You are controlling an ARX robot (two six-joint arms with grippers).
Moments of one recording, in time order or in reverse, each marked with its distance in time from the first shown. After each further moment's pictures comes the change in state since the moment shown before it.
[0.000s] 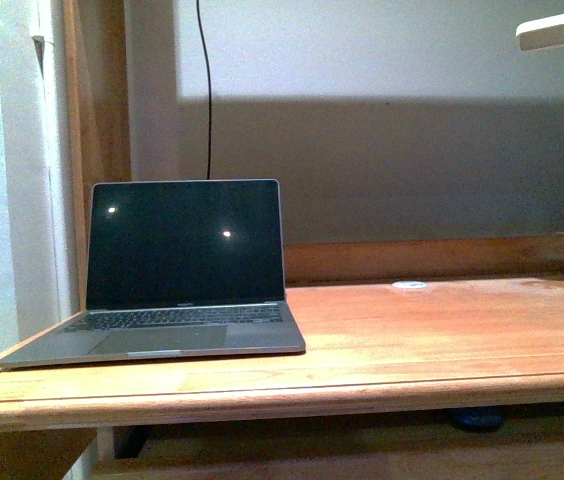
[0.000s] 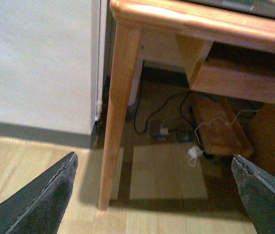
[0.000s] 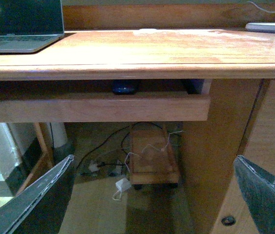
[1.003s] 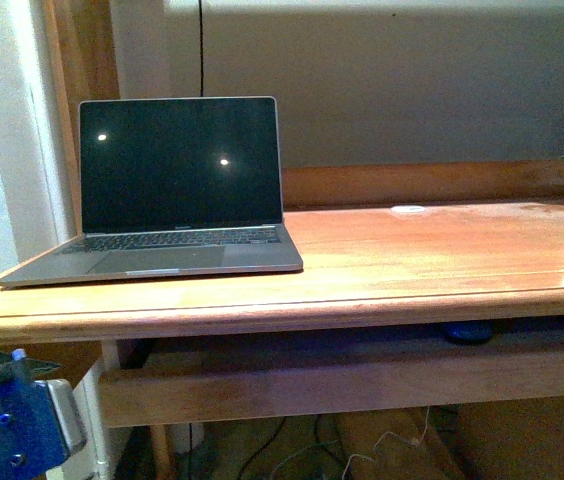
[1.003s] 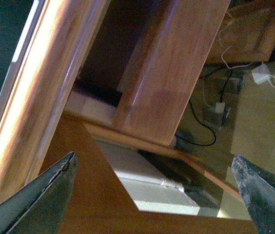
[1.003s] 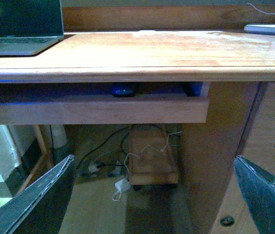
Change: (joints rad) left arm -0.041 1.645 0.475 1.126 0.353 1.321; right arm 0.000 0.000 0.000 0.000 0.001 0.000
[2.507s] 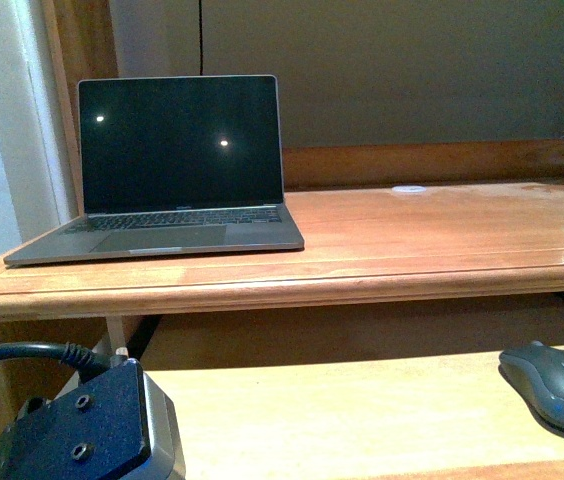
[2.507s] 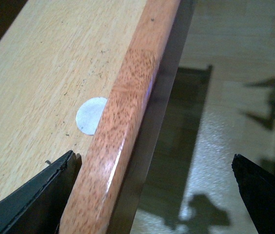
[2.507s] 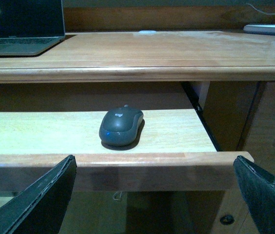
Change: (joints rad) left arm -0.216 -0.285 0.074 -0.892 0.278 -0.309; right arm 0.000 0.000 0.000 0.000 0.000 0.000
